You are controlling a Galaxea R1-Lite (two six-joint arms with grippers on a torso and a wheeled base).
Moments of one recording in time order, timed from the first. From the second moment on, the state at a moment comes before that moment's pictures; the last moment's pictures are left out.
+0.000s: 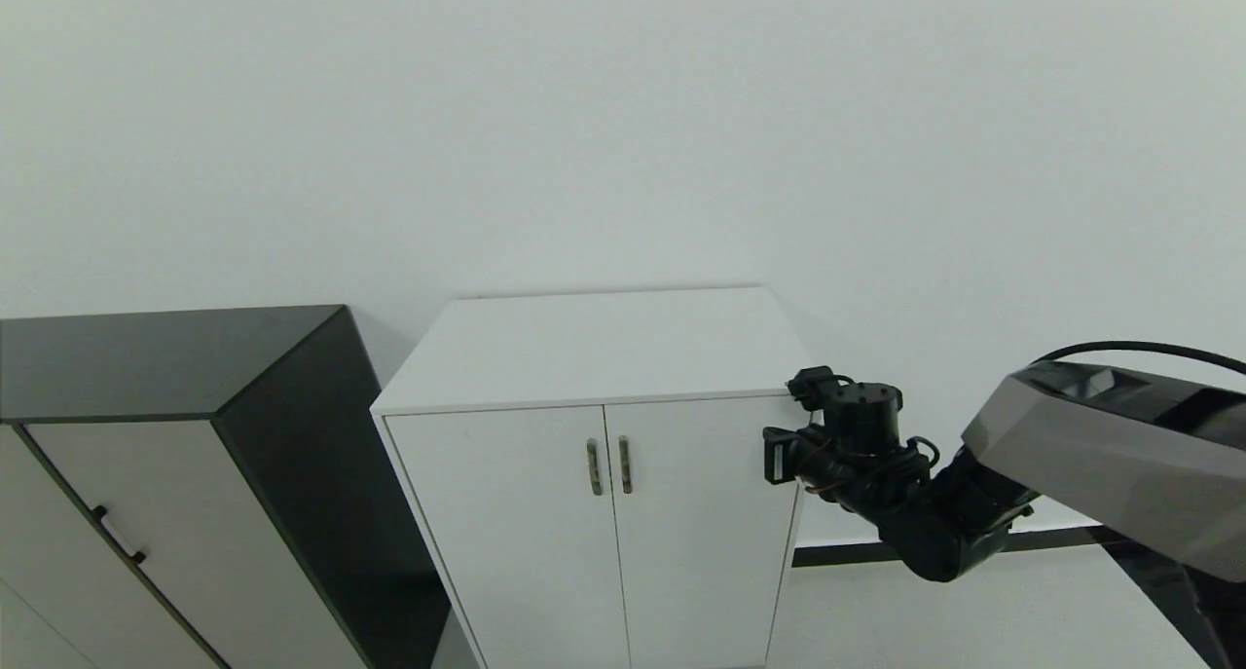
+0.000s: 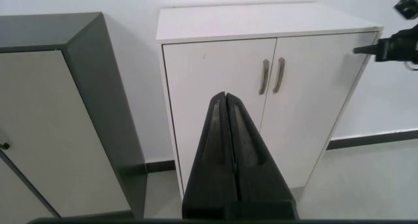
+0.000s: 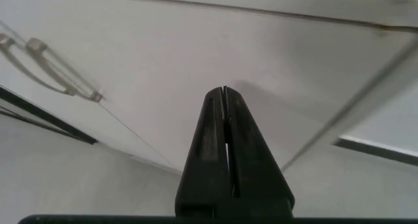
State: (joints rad) left arm 0.00 0.00 0.00 0.00 -0.04 0.00; right arm 0.47 2.33 -1.01 -1.02 -0.07 0.14
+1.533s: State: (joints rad) left arm 0.00 0.00 0.00 0.00 -0.04 0.00; right arm 0.26 0.15 -0.18 0.16 -0.47 0.16
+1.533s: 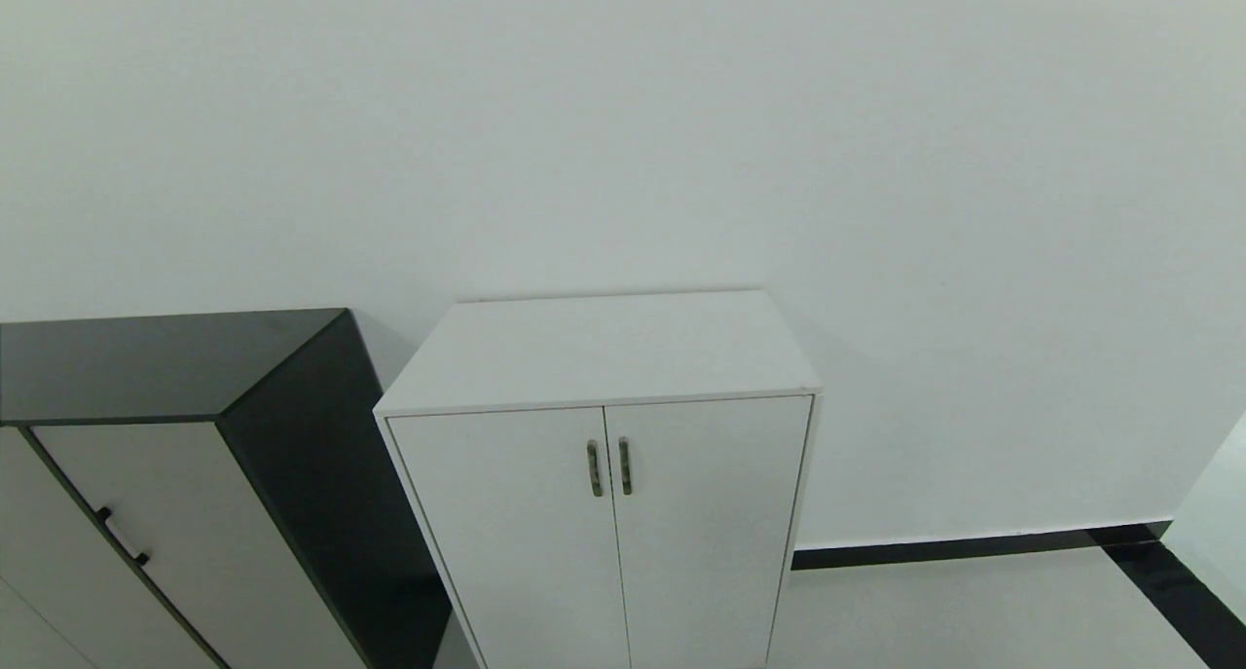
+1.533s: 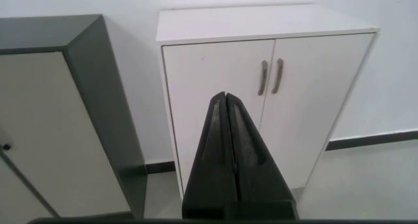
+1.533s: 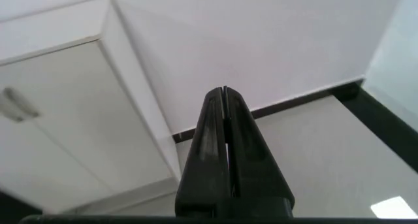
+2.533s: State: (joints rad) left arm 0.00 0.00 0.00 0.00 -0.04 0.00; right arm 0.27 0.07 0.00 0.00 -0.04 0.00
